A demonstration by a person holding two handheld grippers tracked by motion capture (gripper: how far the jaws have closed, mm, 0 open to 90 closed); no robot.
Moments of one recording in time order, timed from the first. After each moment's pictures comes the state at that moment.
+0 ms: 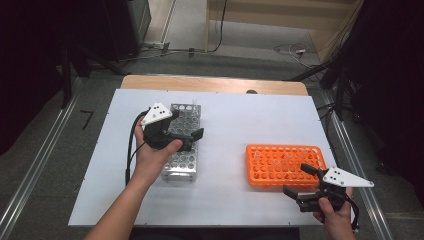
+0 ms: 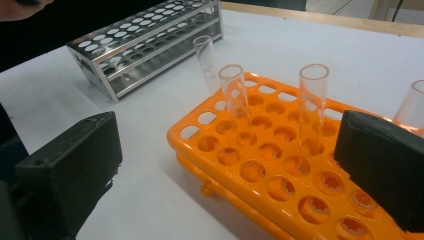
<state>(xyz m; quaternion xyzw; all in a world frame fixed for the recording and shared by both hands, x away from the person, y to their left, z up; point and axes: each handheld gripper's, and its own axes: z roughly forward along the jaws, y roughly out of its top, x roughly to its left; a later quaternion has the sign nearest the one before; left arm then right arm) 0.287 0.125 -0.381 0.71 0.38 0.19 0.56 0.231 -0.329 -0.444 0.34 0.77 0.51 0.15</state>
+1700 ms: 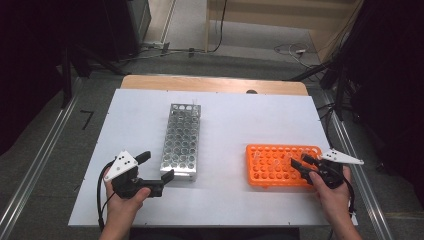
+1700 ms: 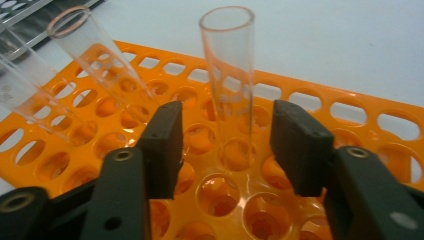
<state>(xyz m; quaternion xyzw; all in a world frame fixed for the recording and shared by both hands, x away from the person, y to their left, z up) 0.201 0.175 -0.448 0.68 0.44 0.19 0.55 0.292 -0.352 -0.472 0.46 0.76 0.42 0.19</state>
